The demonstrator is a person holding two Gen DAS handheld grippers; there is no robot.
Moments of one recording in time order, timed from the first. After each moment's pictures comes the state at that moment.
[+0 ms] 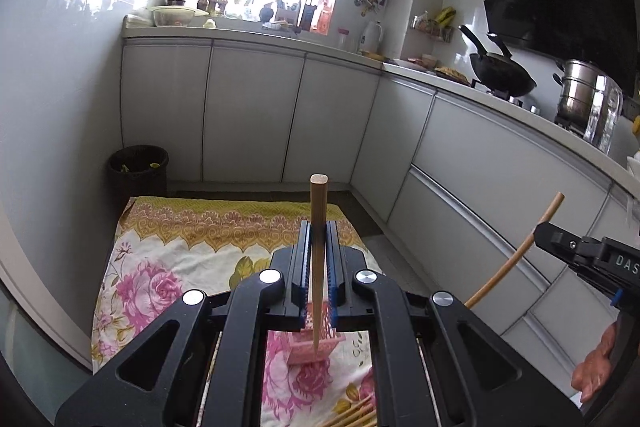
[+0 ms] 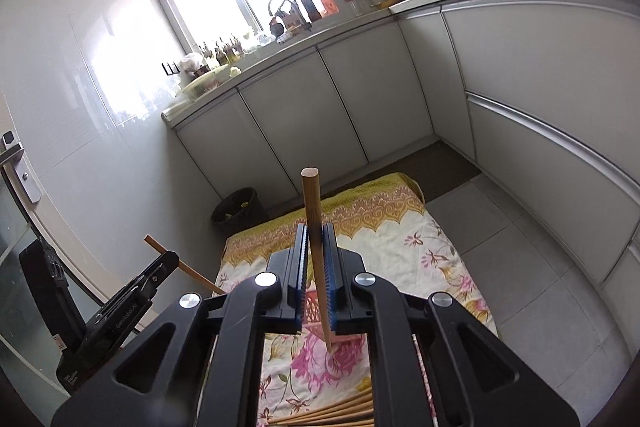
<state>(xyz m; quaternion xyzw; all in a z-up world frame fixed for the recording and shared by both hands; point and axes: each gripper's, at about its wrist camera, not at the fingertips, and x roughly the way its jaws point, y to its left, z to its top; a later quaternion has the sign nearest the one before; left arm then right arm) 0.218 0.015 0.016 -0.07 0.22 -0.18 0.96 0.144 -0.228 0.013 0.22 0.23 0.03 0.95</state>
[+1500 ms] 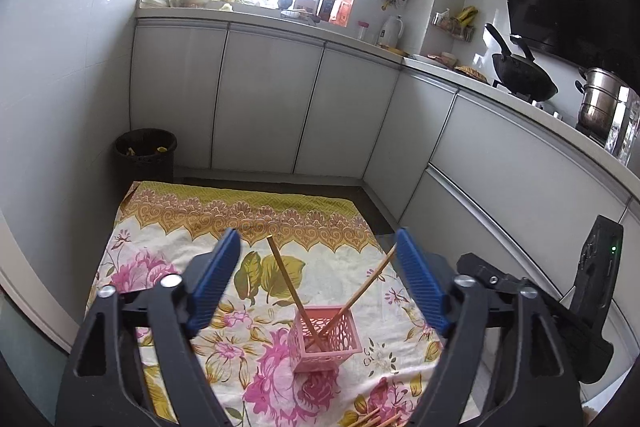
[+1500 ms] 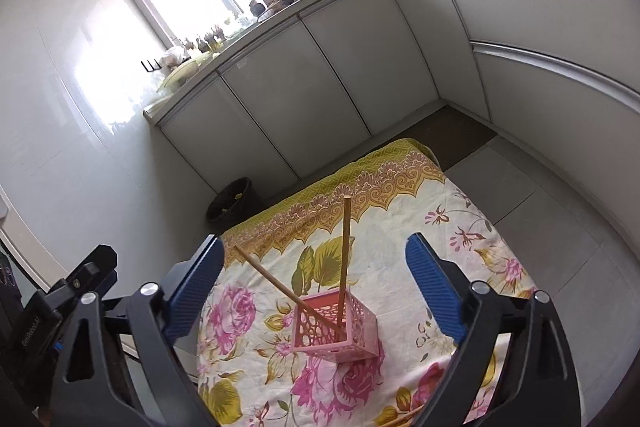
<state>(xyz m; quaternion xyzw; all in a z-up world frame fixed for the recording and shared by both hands) 0.242 0.018 0.001 -0.08 0.25 -0.16 0.95 0.224 -0.225 -0.080 0.29 0.25 0.04 0.92</state>
